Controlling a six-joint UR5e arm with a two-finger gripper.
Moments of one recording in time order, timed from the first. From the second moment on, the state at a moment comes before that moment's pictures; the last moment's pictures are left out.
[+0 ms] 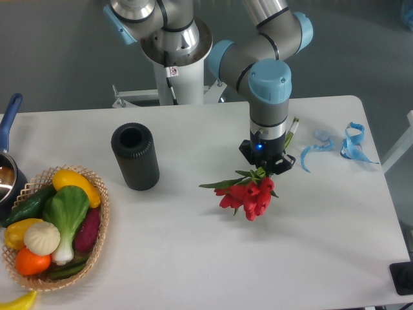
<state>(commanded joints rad) 2.62 -1.85 -1.89 -0.78 1.56 1.16</state>
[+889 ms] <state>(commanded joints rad) 2.67 -1.85 -1.87 -0.71 1.55 1.18</state>
